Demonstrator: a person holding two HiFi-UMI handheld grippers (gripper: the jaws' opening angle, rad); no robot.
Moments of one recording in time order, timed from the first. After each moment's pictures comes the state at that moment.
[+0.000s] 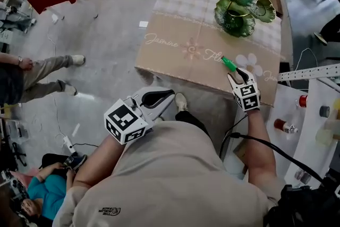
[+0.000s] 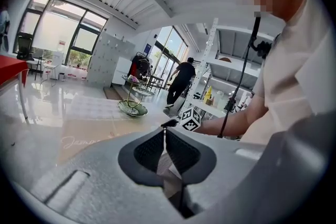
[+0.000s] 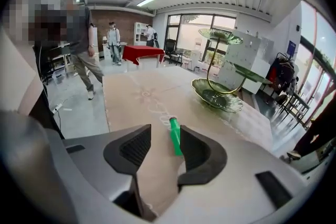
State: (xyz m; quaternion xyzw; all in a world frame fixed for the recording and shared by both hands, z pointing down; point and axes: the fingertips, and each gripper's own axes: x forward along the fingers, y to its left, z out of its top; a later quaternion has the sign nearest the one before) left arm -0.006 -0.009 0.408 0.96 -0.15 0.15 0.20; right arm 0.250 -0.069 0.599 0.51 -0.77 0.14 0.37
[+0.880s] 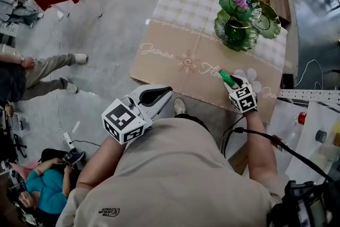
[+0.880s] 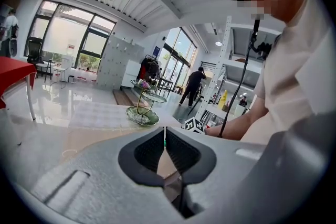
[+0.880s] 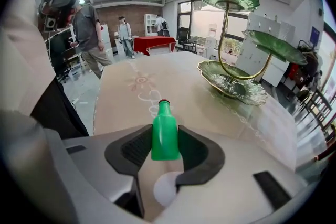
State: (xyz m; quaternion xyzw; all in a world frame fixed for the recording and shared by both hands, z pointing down) left arm 0.037 -0.082 0.409 0.95 -0.21 0.15 0.20; right arm 0.273 -0.117 0.660 0.41 -0.80 0.19 0.40
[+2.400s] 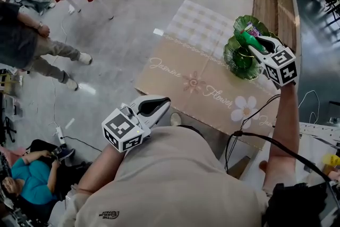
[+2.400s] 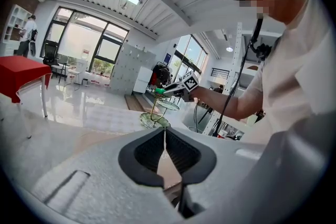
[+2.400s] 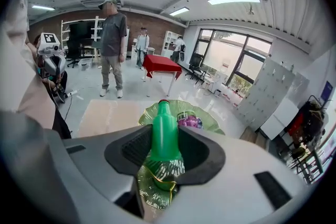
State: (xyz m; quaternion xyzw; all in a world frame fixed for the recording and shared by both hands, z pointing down) left arm 0.007 -0.114 0.400 0.93 -0.28 0.12 0.21; right arm 0.269 -0.331 0.407 0.37 -0.84 0.02 0.39
